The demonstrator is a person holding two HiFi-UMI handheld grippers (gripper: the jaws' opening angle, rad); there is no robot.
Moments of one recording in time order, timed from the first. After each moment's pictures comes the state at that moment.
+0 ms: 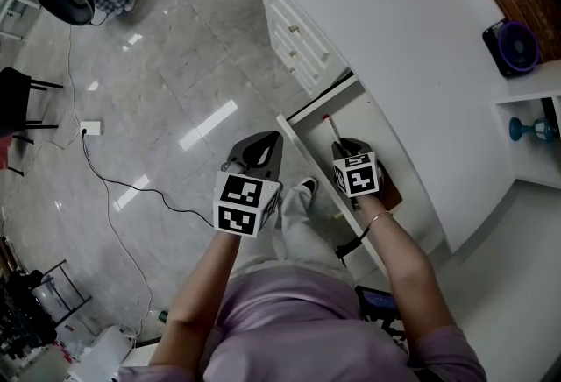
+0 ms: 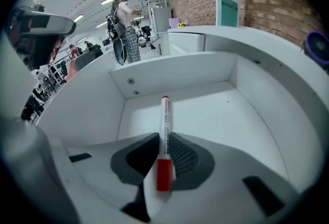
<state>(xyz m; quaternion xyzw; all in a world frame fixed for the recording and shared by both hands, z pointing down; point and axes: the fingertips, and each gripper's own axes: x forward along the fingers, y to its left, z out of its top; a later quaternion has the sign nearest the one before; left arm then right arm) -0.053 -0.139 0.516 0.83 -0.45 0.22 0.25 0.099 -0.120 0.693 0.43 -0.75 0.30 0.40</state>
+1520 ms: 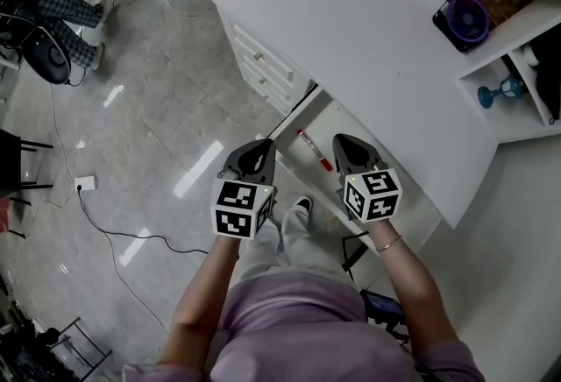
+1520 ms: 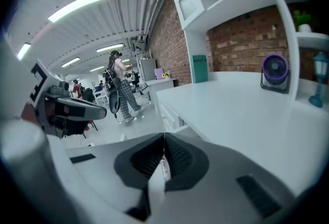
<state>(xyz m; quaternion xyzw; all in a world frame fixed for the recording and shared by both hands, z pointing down) -0.024 -0.146 0.487 0.87 -0.40 0.20 0.21 0.118 -0.133 0.515 0.56 -0.78 0.23 0.18</state>
